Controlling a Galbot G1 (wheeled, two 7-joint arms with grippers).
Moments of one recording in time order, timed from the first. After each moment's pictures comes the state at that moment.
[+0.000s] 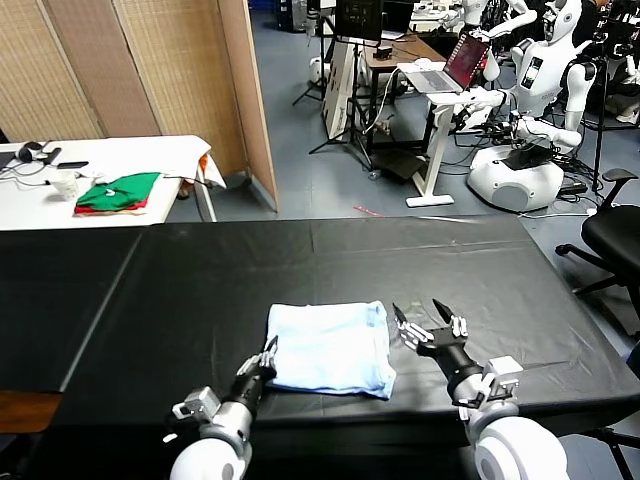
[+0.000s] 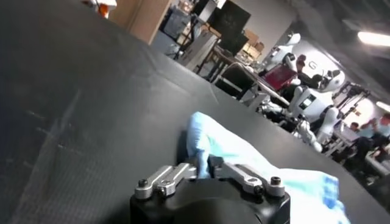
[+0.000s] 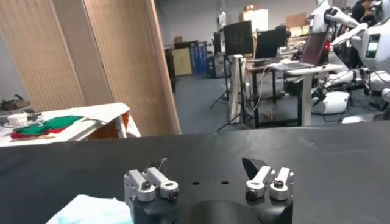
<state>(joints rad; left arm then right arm) 1.49 -1.56 -0.46 -1.96 -0.47 0.29 -0.01 -1.47 1.28 0.52 2.25 0.41 -0.45 0.03</state>
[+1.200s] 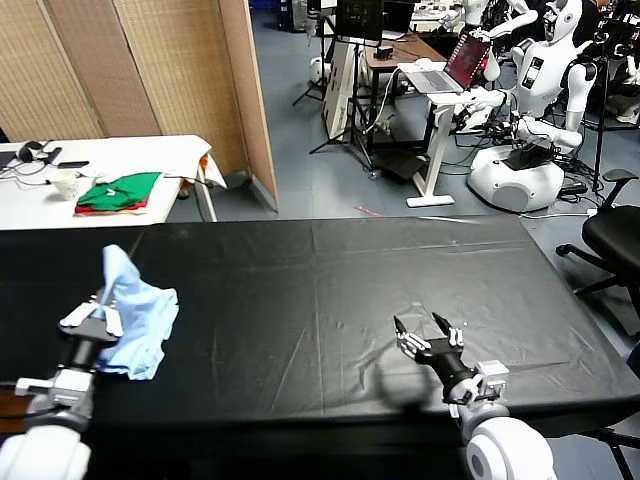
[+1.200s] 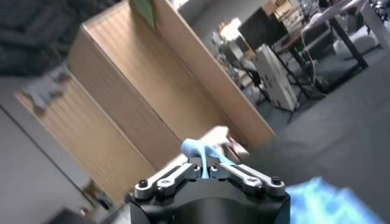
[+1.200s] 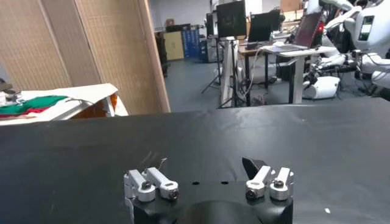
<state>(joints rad) 1.59 -1.13 -0.76 -2.23 -0.04 0.29 -0.09 -1.47 1.31 0.52 2.16 0.36 -0.44 0.02</state>
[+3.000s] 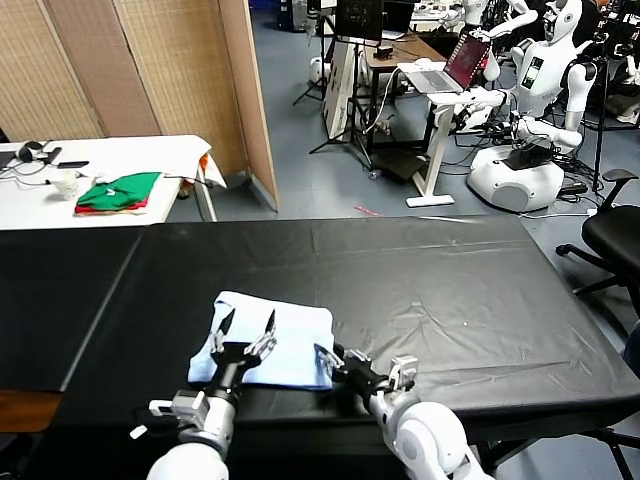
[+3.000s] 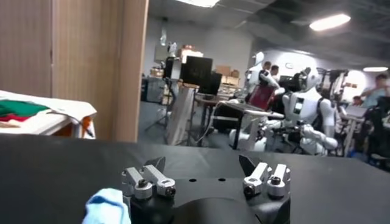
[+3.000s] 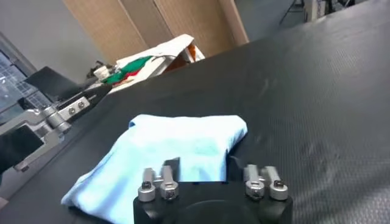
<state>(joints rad) 1.53 -1.48 -0.43 -2.11 -0.17 0.14 -0.03 -1.29 1.33 0.21 1.99 0.61 -0.60 0.04</state>
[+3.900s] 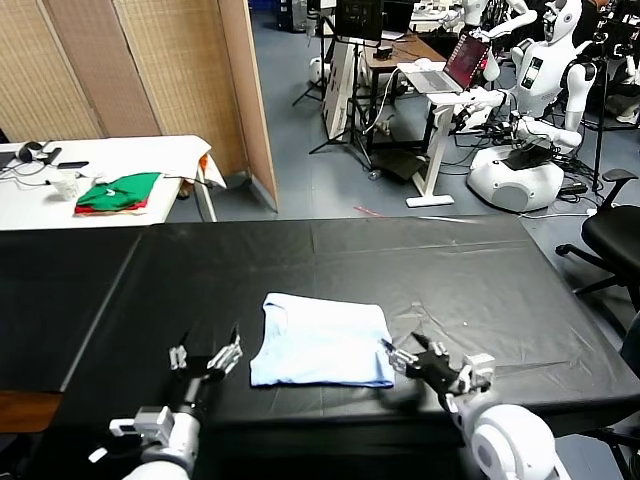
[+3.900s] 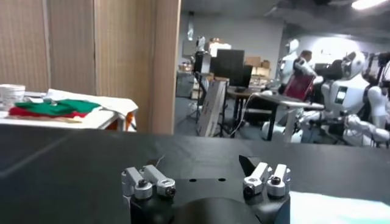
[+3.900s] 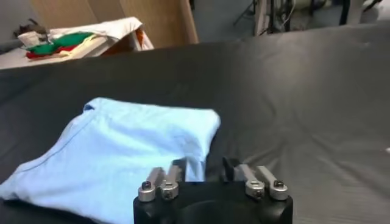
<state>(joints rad) 1.66 -1.42 -0.52 -2.18 -0.20 0.16 -0.08 -1.44 1.16 0.48 2.18 0.48 -0.58 0.02</state>
